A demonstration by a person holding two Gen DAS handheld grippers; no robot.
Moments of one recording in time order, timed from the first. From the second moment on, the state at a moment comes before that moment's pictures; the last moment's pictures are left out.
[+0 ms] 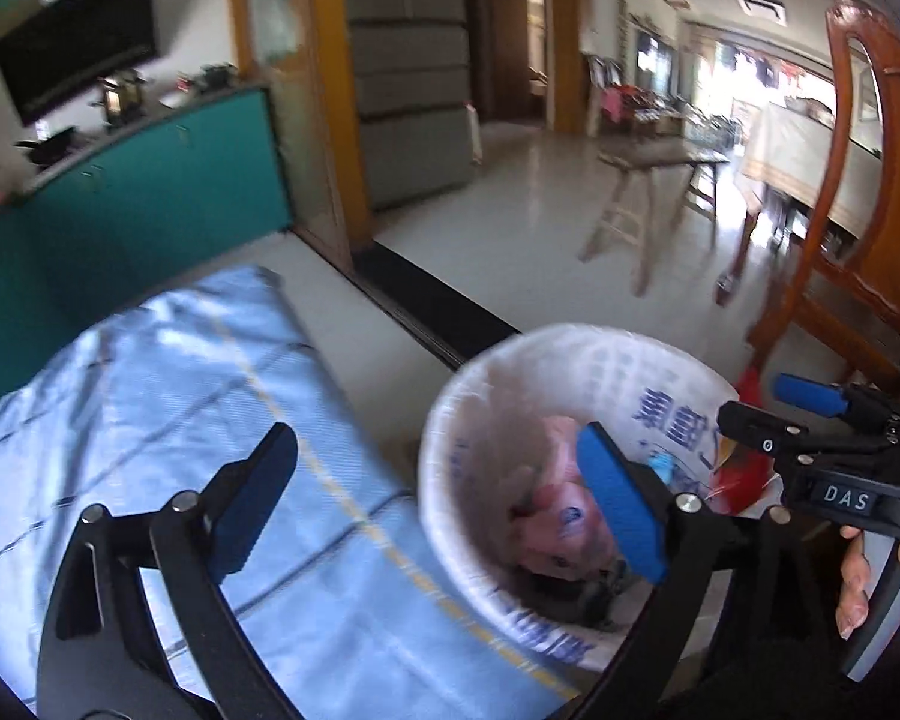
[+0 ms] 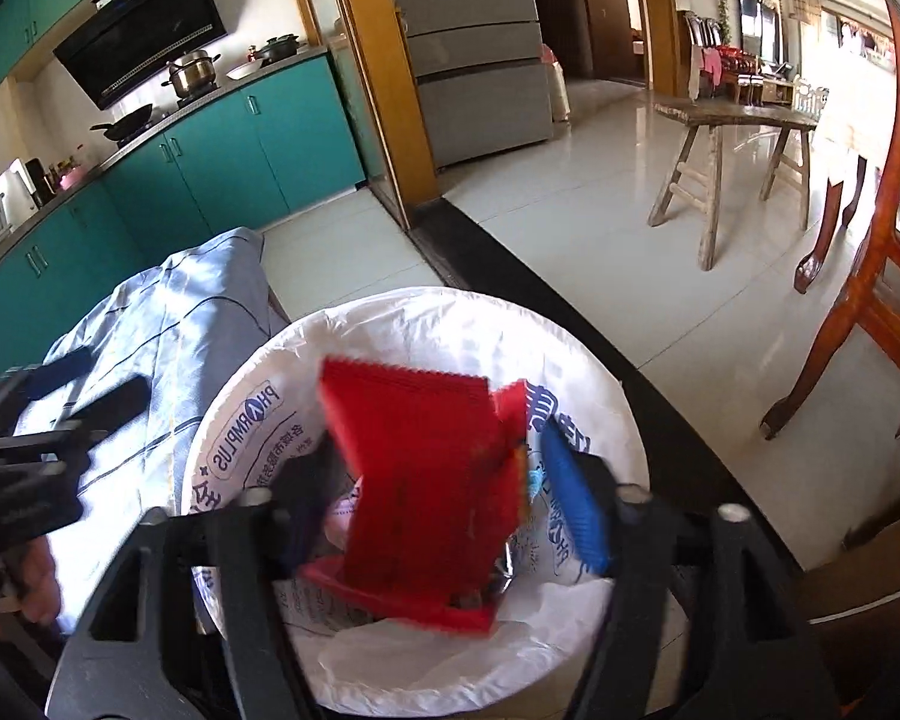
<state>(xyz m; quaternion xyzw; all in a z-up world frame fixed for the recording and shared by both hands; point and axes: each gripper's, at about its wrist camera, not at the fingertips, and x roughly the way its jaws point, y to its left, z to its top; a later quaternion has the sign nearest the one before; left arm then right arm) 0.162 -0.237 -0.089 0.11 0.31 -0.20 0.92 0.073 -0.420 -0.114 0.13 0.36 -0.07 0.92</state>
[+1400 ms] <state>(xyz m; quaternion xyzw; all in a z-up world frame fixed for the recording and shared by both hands) -0.017 -0.013 0.024 0.03 0.18 0.01 0.98 -0.033 -0.208 0.027 -0.02 0.09 0.00 1.00</state>
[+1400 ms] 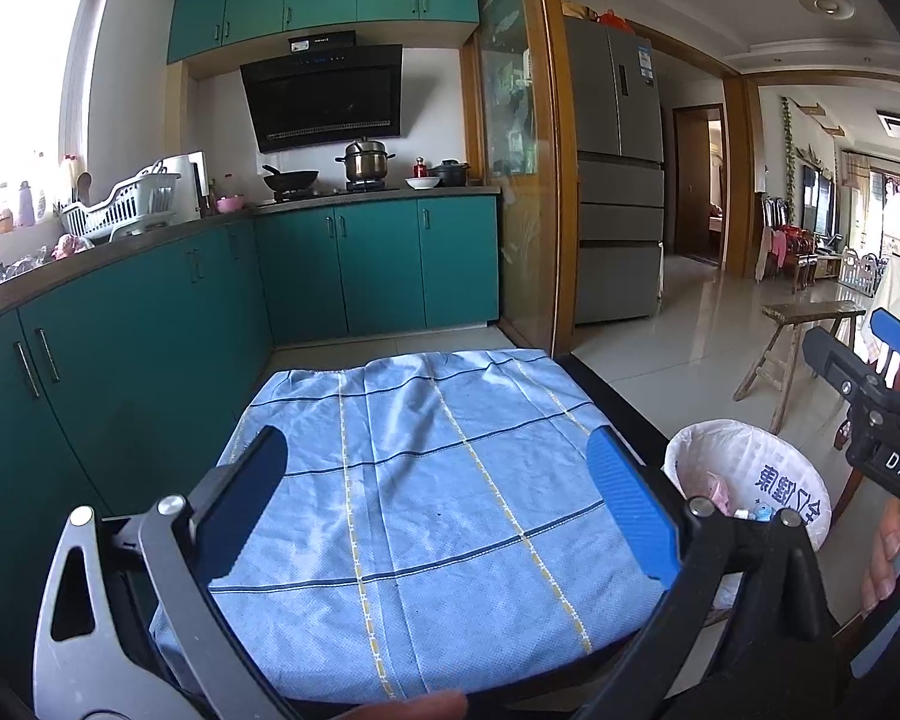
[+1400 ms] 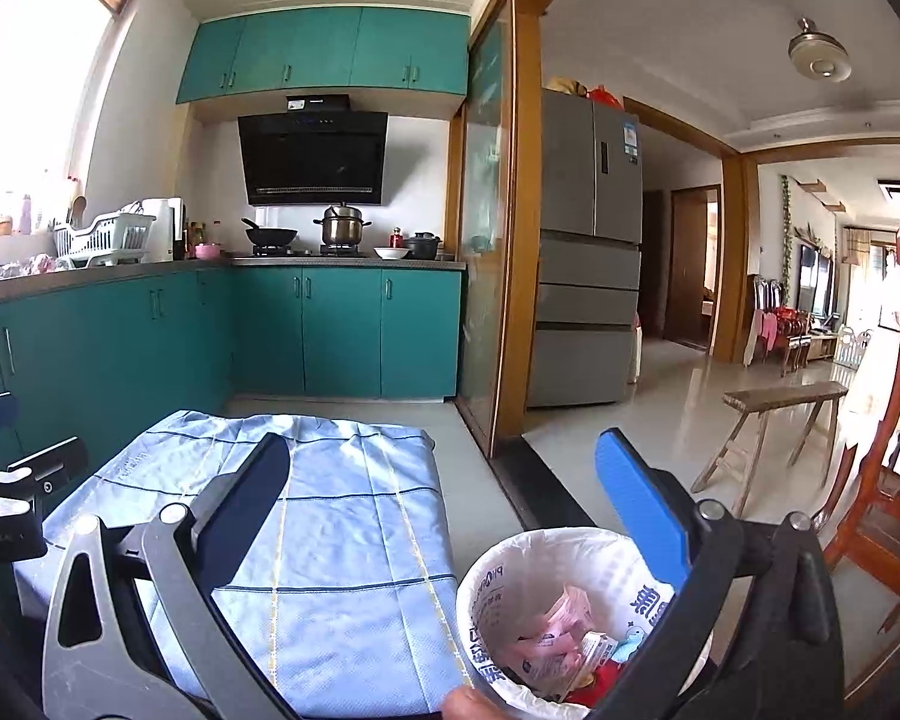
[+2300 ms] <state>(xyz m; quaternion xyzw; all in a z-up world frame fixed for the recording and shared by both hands) -0.013 -0.019 0.018 0.03 0.19 0.01 0.98 -0.026 -0.205 0.014 -0.03 0.10 0.02 0.99</state>
